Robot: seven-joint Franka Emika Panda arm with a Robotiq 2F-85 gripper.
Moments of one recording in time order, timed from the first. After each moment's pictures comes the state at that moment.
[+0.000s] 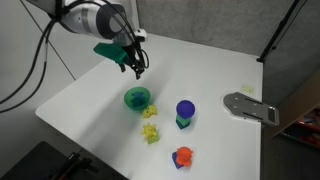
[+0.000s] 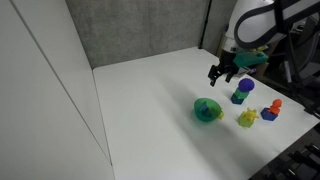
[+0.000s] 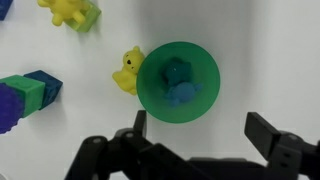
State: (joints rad) arm 0.03 0.34 0.05 -2.04 0.02 2.34 0.19
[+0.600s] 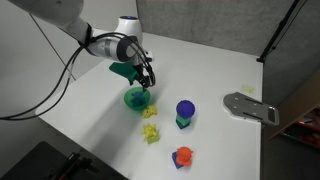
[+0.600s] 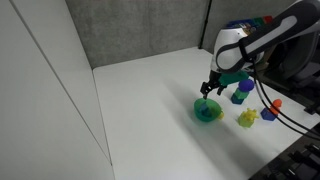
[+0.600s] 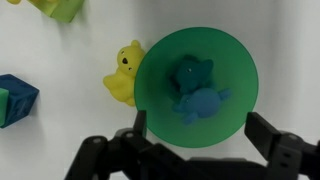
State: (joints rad) arm 0.06 0.62 0.01 -1.89 0.01 2.42 0.20
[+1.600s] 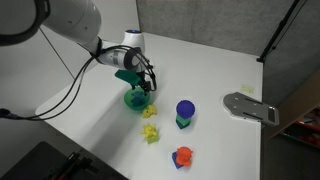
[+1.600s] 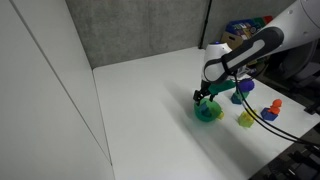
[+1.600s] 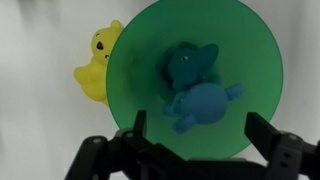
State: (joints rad) arm 0.08 0.83 0.00 -1.71 0.01 2.41 0.20
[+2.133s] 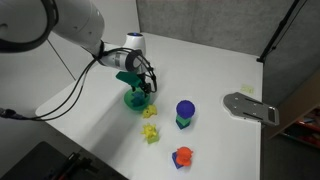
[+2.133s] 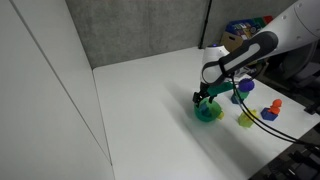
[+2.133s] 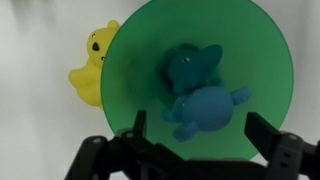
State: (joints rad) arm 0.09 0.87 0.00 -1.67 0.01 2.39 0.20
